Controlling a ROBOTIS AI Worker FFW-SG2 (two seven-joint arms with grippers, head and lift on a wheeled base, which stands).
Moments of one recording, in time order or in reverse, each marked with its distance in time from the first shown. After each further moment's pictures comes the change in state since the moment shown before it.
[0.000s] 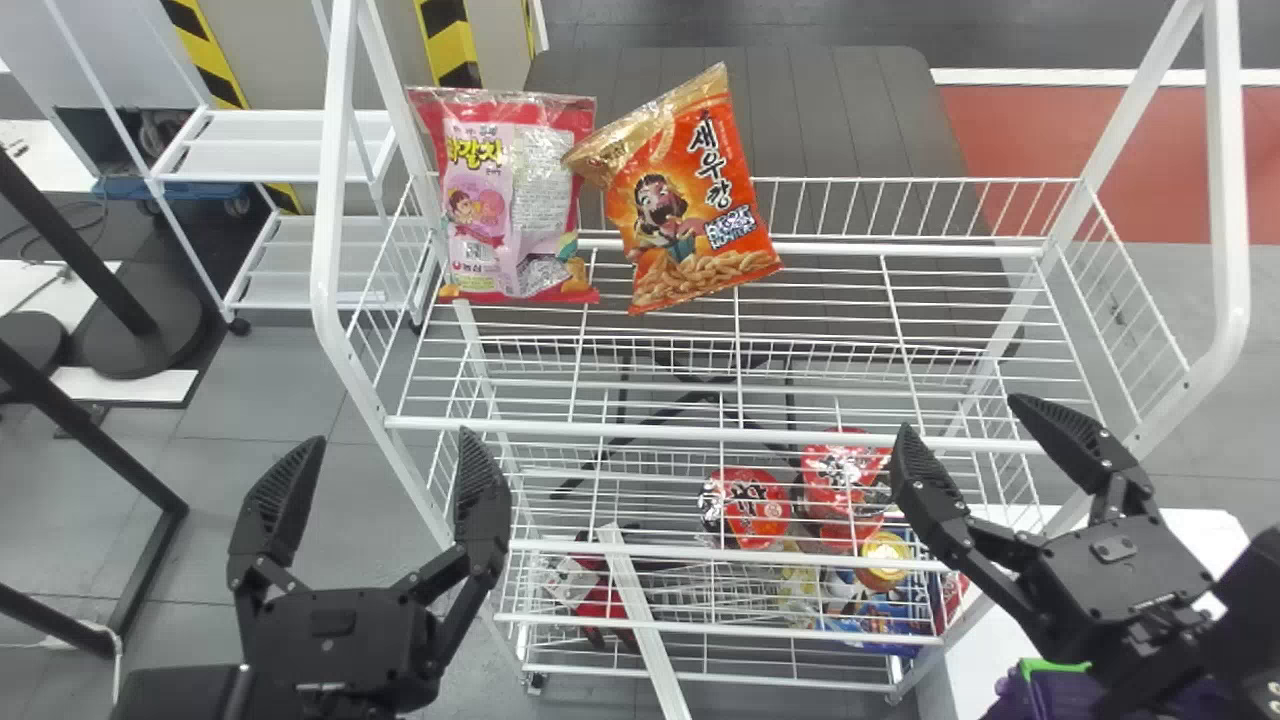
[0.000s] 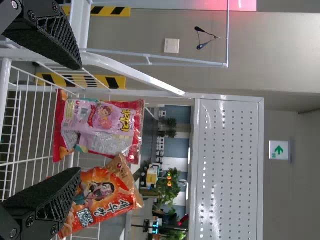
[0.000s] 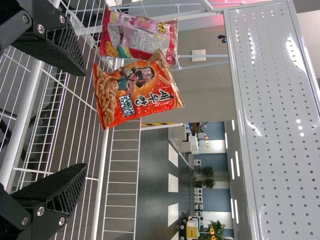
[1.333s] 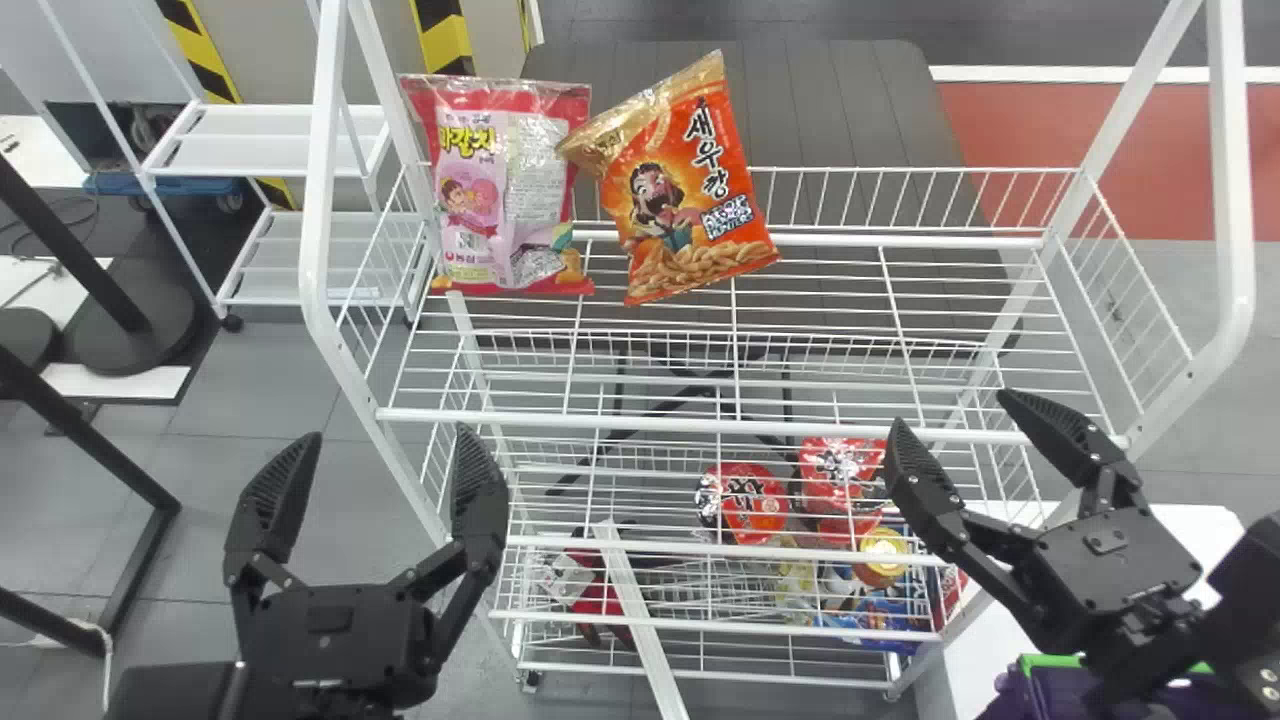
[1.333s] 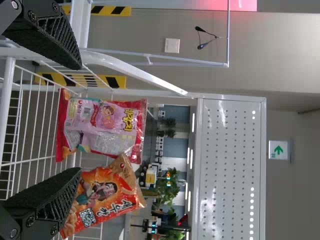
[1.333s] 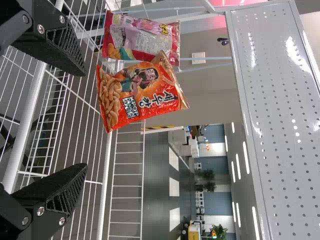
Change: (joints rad) left arm -0.005 -0.002 -0.001 0.000 0.000 0.001 0.000; right arm -0.020 -0.009 -0.005 0.019 -0.030 0.001 0.021
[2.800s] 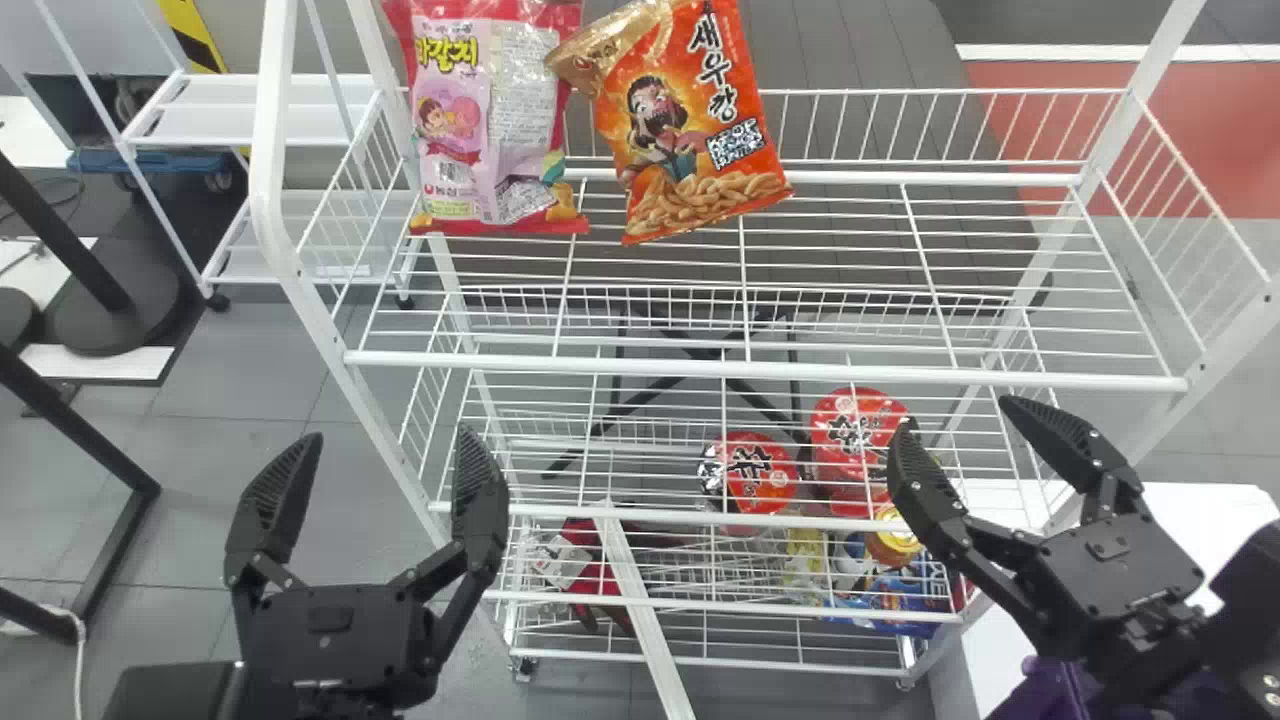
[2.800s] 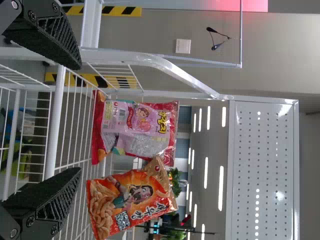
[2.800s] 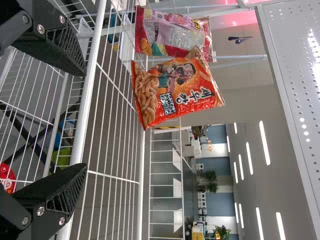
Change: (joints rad) left arm 0.001 0.002 0.000 -0.002 0.003 -0.001 0.000; right arm 0.003 0.001 -0.004 0.008 -0.001 -0.004 0.006
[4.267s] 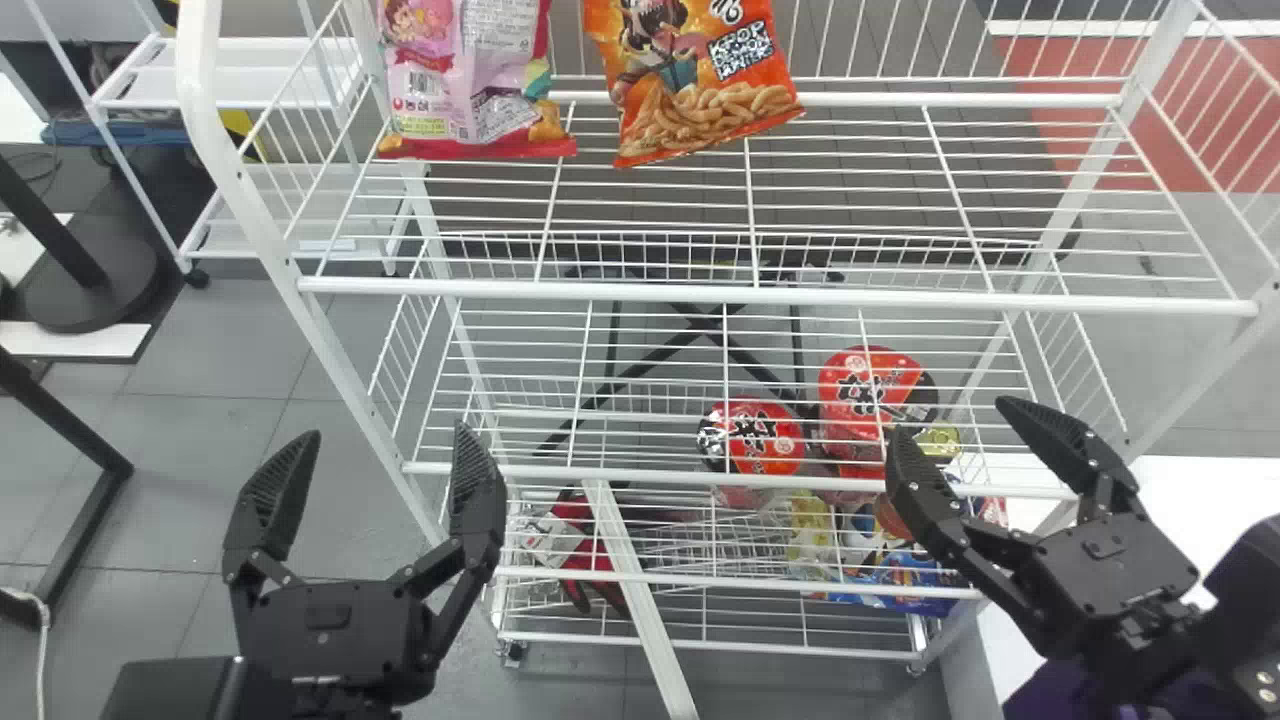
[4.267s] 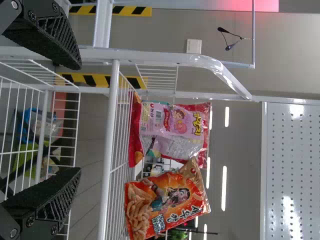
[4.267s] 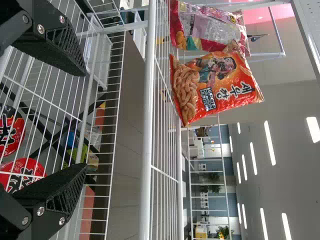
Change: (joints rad) left arm -0.006 0.000 0.000 0.006 0.001 0.003 0.000; right arm -0.006 0.001 -0.006 0.011 0.001 0.001 0.006
